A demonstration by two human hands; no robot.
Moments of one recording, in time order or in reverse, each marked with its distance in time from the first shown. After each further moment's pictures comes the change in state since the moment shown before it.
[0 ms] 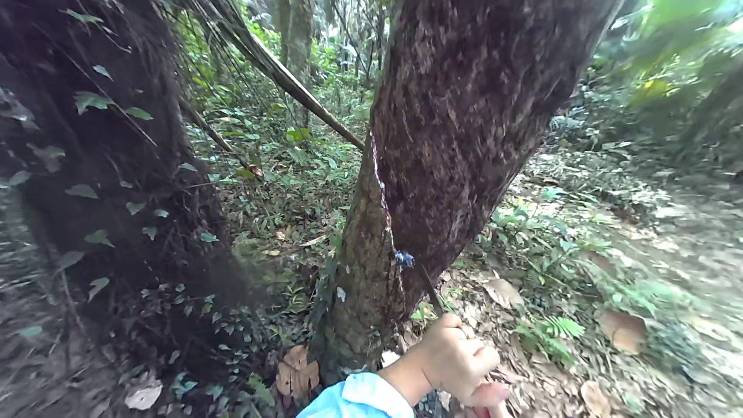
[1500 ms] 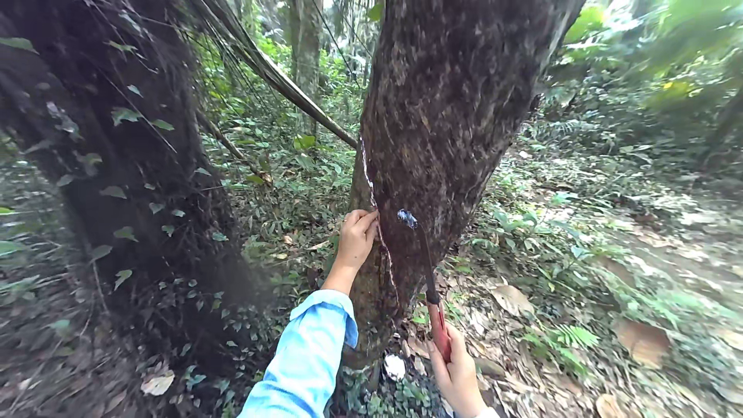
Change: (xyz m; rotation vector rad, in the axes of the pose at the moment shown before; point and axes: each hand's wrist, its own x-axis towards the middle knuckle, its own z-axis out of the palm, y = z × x) left_hand 0.012 -0.142 -0.065 0.210 0.245 -0.627; right_hand 0.051 0.035 0.050 0.157 0.431 -0.226
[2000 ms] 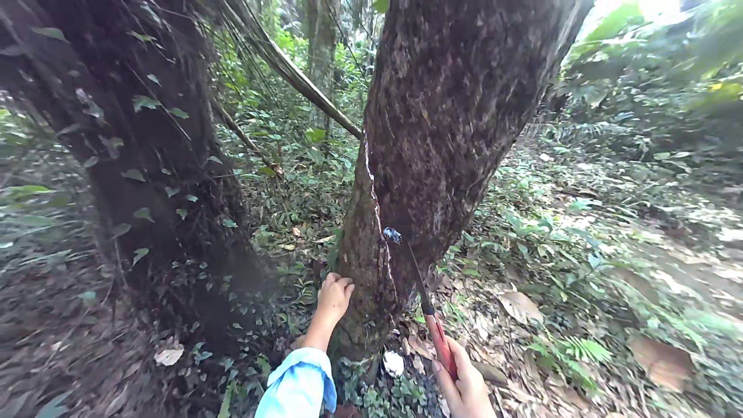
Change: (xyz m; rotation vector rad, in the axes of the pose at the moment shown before) left_hand -0.117 -0.002 -0.048 0.237 -0.777 -0.843; right_hand -0.008 -0.010 -0.056 0.098 -0.354 0.172
